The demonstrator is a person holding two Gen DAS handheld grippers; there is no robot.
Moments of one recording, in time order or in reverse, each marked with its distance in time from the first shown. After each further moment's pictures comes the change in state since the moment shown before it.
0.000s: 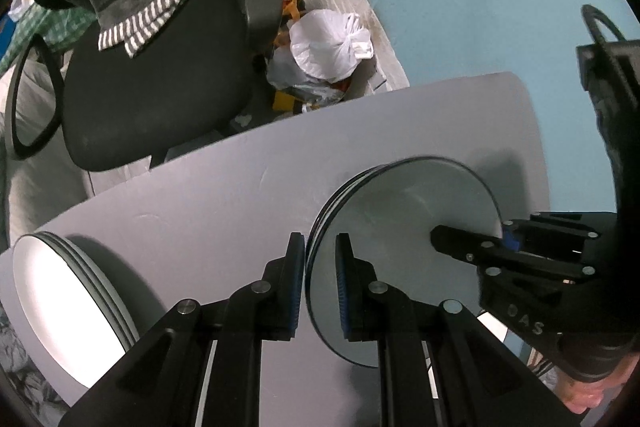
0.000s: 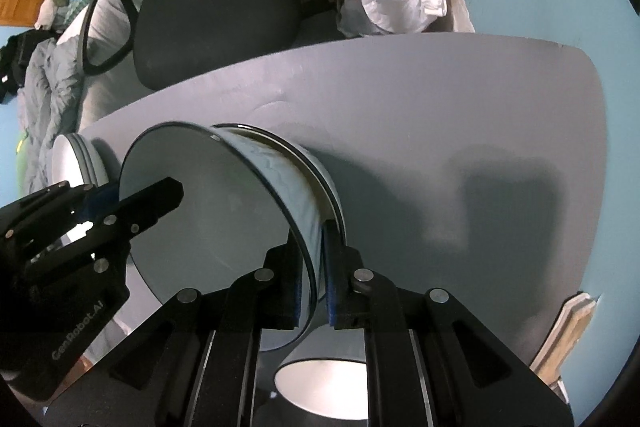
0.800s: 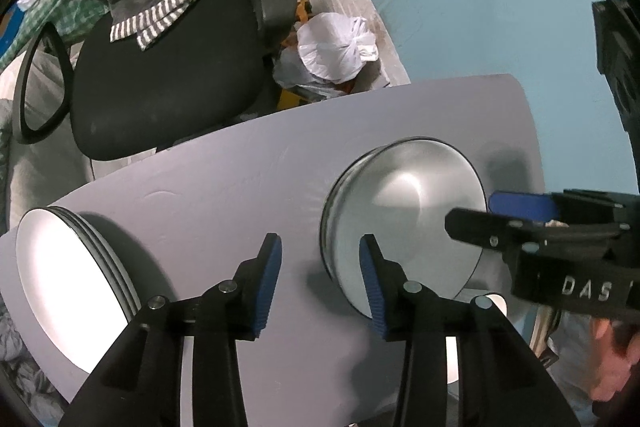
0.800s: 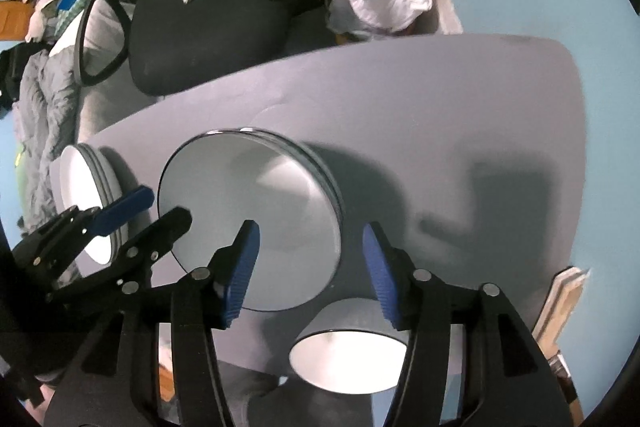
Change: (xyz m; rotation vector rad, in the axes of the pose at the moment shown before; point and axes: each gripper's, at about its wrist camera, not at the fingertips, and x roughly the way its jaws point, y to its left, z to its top) left arm -0.018 0.002 -0.012 -0.023 -0.027 -0.008; right arm -0.025 0.001 0.003 0.056 0.002 -0.013
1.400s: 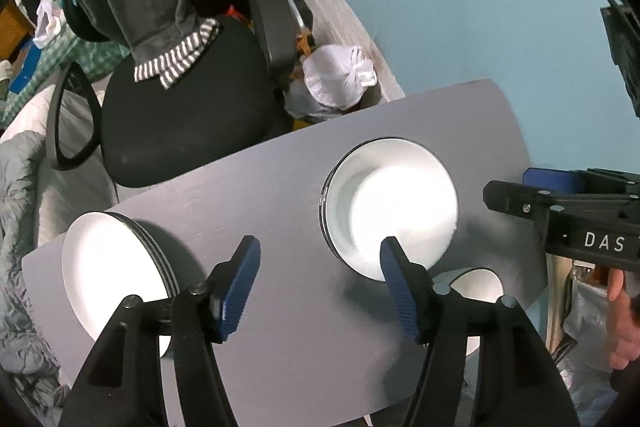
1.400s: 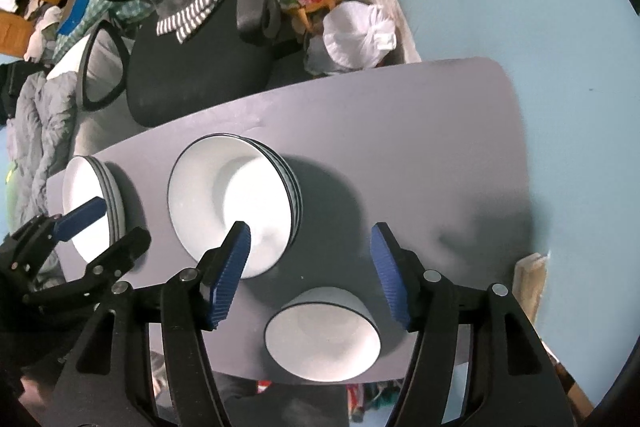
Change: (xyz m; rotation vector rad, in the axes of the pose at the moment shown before) left arm -0.061 -0.014 -0.029 0.070 -0.128 0.081; right arm -0.054 -0.009 -0.039 0.010 -0.180 -0.065
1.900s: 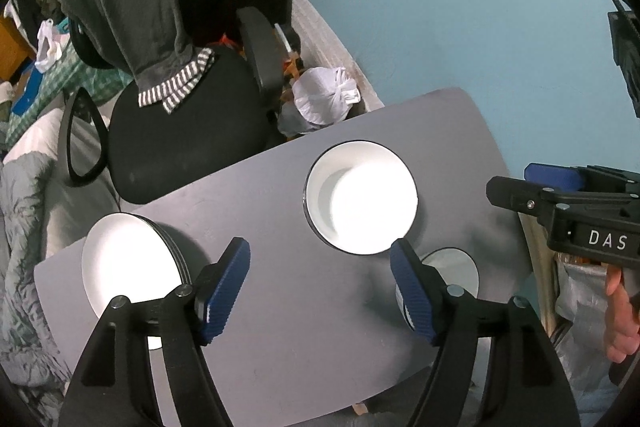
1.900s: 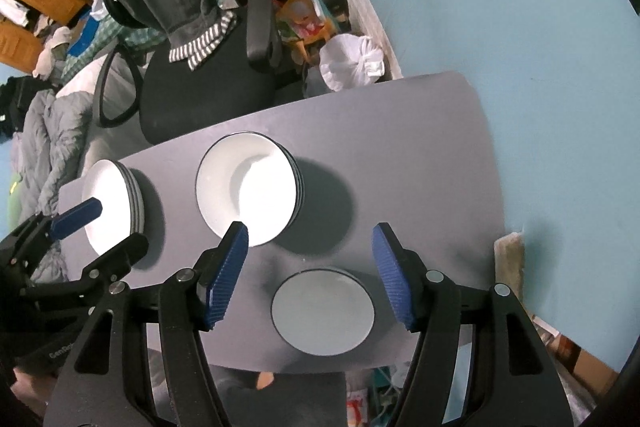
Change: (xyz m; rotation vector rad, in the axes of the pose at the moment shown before) left arm -0.048 -0.017 -0.022 0.059 -0.078 -0.002; right arm -0.049 0.006 -0.035 0.009 -0.124 -0.007
